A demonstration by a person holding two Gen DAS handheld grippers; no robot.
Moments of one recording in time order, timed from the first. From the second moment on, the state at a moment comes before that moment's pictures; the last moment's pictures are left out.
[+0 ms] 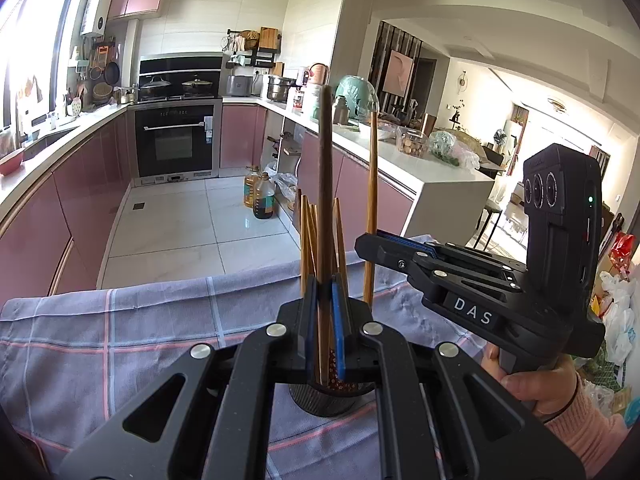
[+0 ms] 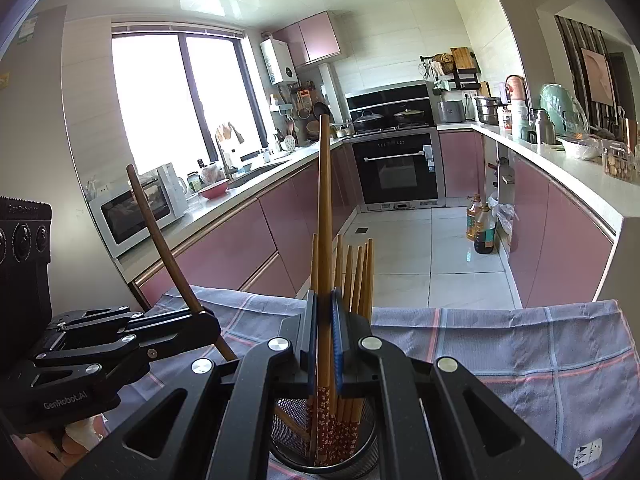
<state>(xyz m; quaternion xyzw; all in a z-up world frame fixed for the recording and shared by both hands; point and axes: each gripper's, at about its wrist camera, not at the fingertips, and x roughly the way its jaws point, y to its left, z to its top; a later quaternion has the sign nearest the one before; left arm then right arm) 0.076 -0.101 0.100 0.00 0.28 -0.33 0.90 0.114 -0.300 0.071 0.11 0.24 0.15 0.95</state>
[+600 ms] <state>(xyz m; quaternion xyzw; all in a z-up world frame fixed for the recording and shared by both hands) 0.081 -0.105 0.091 0.01 0.30 -0.33 0.90 0.117 -0.298 0.058 0.11 0.26 0.15 0.95</state>
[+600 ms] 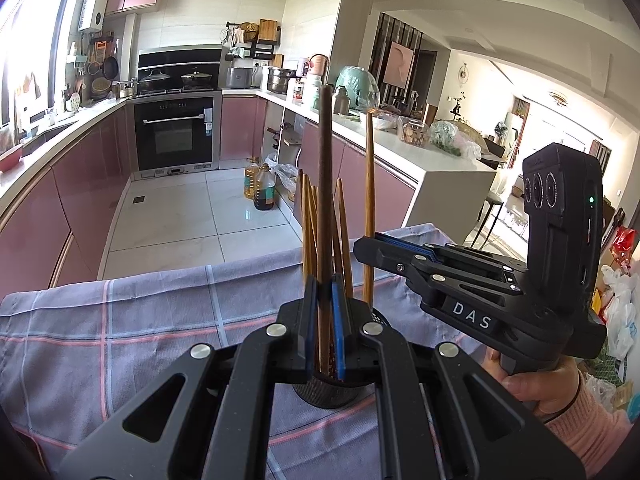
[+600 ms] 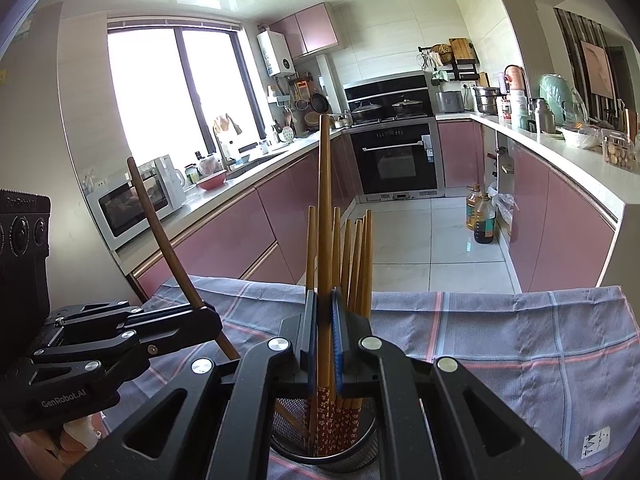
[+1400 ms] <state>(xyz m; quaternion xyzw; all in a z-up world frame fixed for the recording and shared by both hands) 0.090 -0.112 0.070 0.03 0.32 -0.33 0.89 0.117 -0.299 0.034 0.11 0.28 0.14 0.94</state>
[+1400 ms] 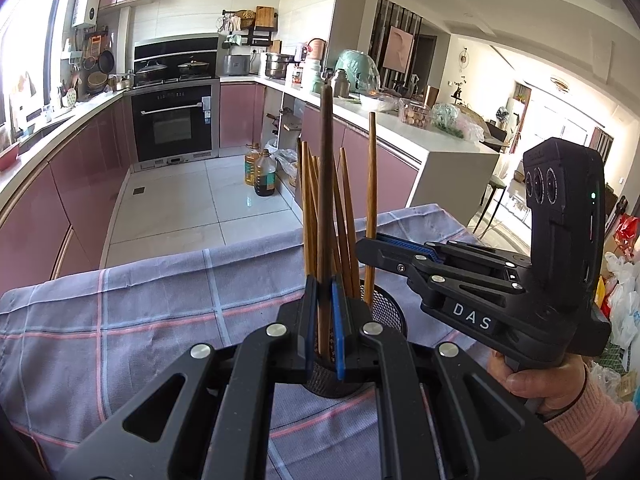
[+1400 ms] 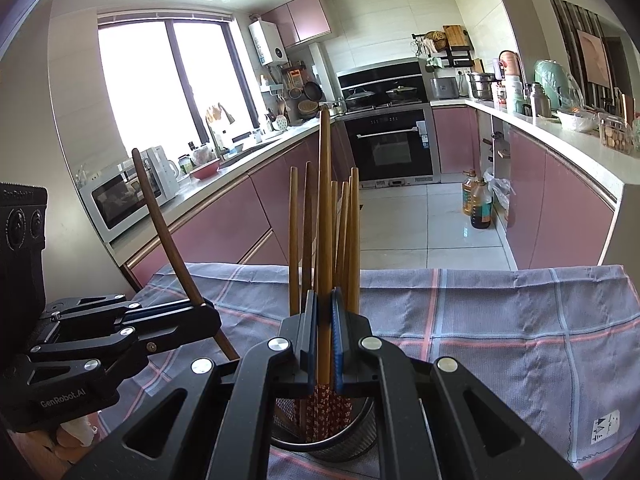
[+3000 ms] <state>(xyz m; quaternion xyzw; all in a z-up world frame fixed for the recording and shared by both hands) 0.097 -0.082 0.037 -0.01 0.31 -0.28 0.91 0.101 -0.290 0.018 0.09 0.29 0.13 0.94</state>
